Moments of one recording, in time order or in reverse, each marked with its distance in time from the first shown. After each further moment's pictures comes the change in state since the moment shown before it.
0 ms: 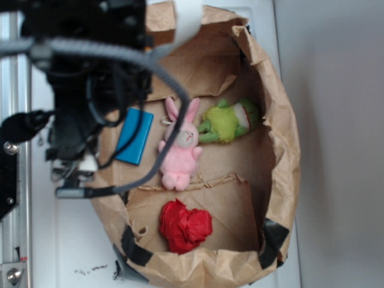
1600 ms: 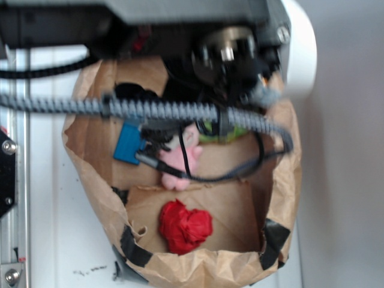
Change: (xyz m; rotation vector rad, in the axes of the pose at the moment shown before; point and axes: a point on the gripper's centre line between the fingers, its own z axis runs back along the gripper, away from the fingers) arm 0.073 0.000 -0.019 0.225 -0.047 -0.520
